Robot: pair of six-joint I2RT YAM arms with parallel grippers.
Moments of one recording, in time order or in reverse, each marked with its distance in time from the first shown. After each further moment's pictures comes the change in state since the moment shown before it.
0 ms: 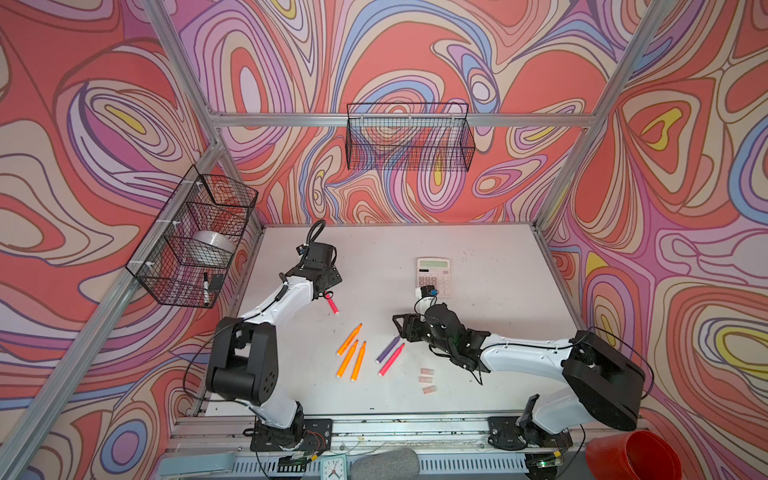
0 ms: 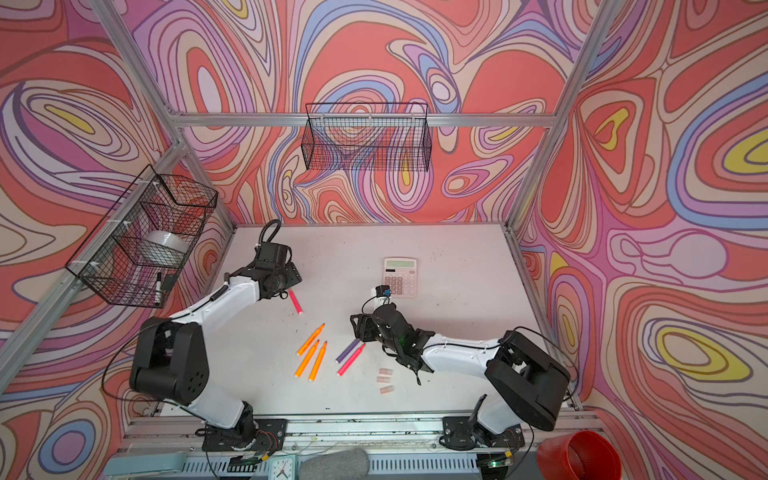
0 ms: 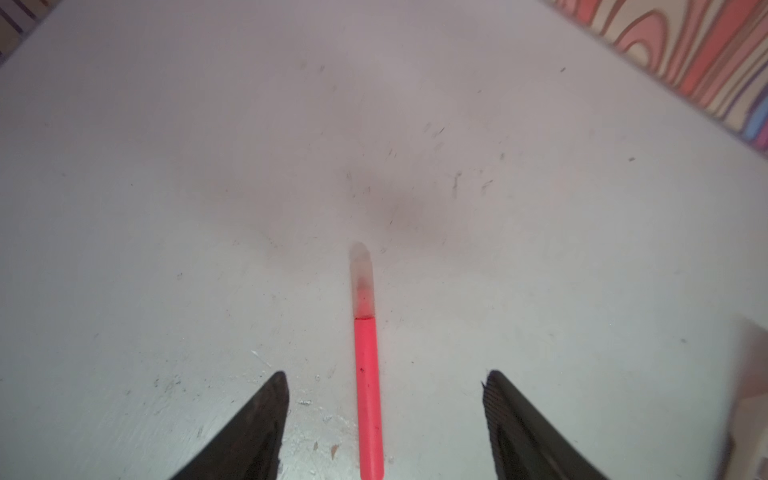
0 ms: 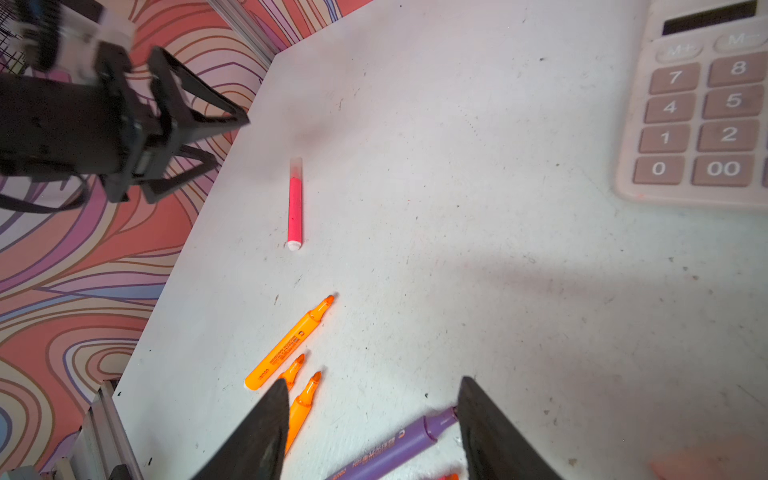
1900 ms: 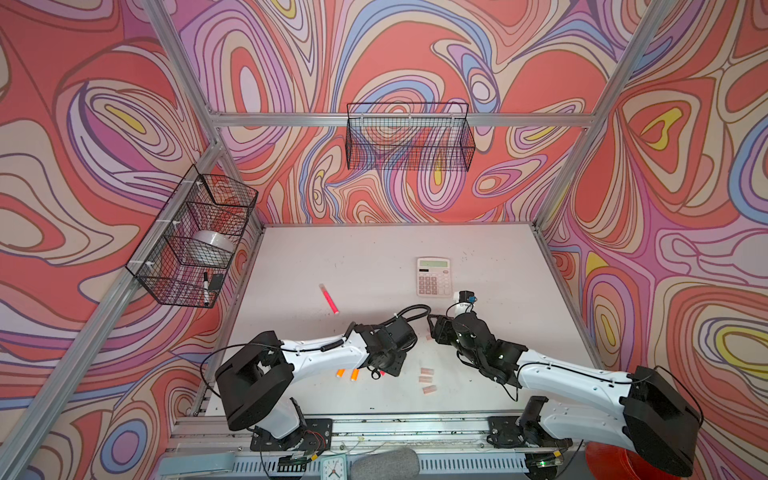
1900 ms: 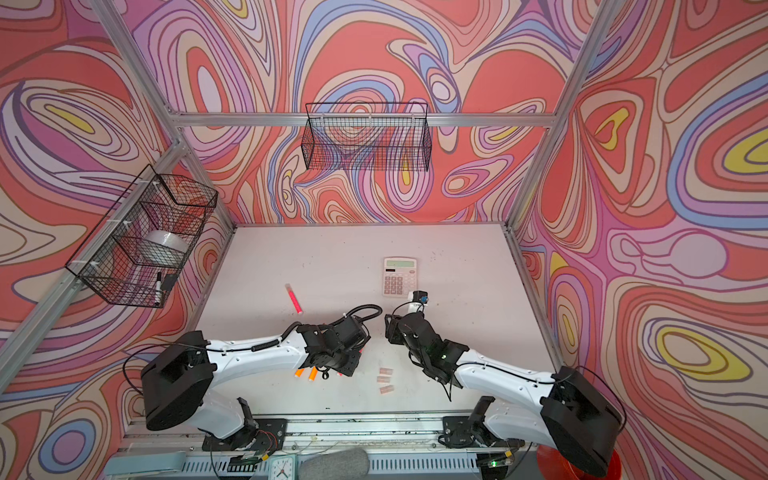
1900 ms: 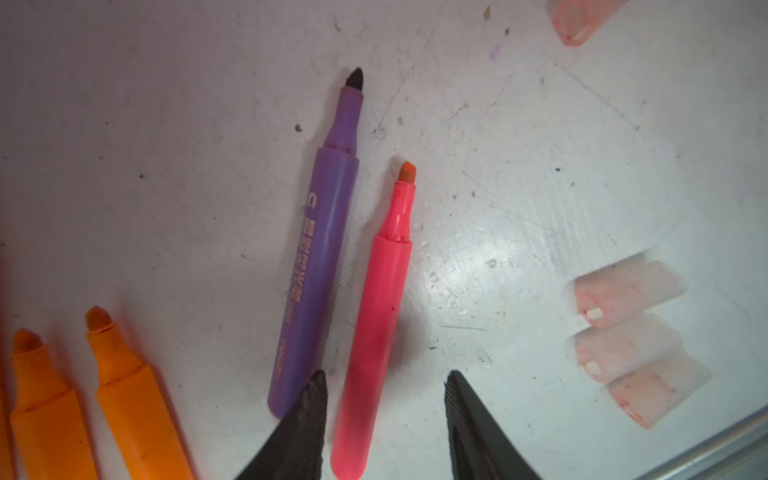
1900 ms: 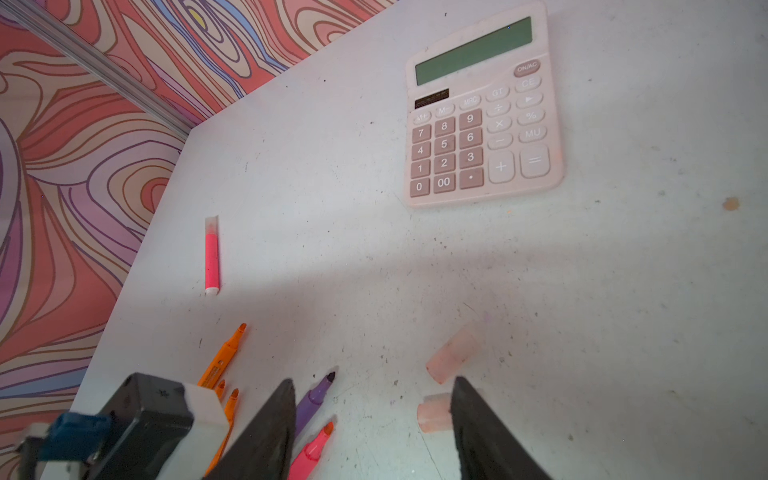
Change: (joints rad) left arm -0.812 0.026 -0.242 -0.116 0.166 0.100; right arm -0.060 -0.332 -0.173 -0.215 0.205 0.079
